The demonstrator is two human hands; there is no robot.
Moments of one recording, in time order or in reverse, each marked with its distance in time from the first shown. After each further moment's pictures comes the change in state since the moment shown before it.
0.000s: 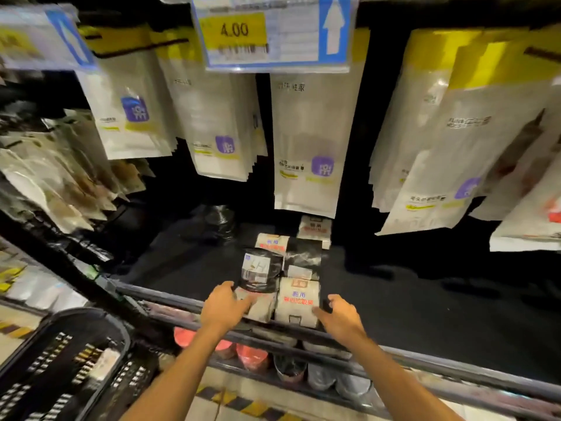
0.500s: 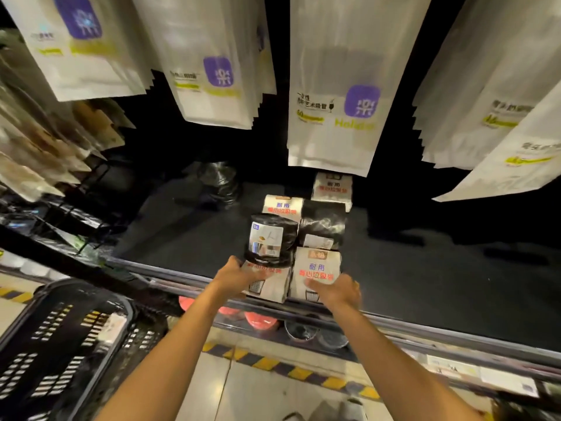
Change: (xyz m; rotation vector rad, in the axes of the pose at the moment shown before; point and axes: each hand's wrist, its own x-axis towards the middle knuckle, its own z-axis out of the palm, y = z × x) left_hand 0.083 -0.036 0.033 -0.343 -0.309 -0.185; right_hand 0.071 -0.005 0.077 0.186 0.155 0.293
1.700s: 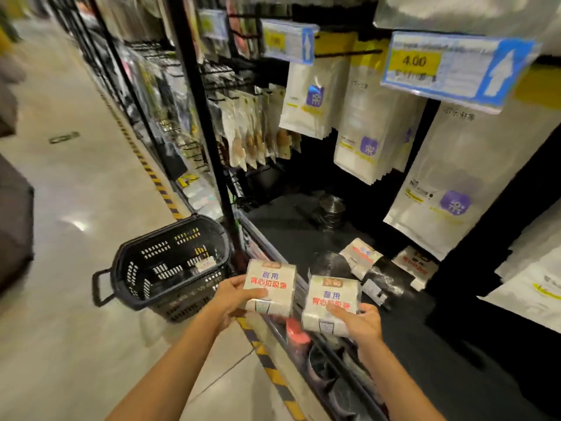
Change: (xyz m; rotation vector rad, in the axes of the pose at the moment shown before) left_hand -0.216 -0.057 0.008 -1.015 0.453 -0.053; right_hand -0.091 -0.014 -0.066 0.294 -0.522 -0.341
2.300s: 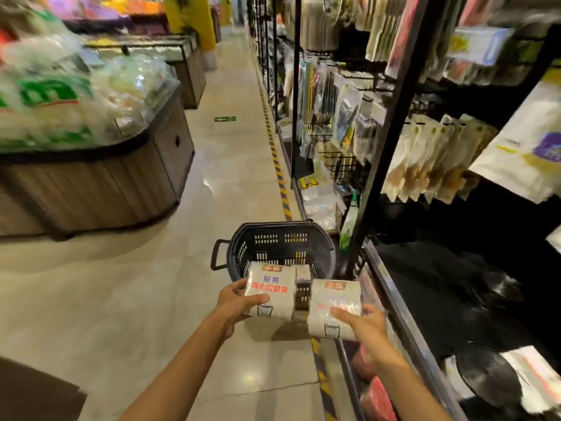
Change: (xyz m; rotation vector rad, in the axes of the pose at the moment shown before) left_hand -0.022 -0.019 -0.218 -0.396 0.475 0.067; right_hand -0.007 -0.014 0.245 -0.272 -0.531 -0.052
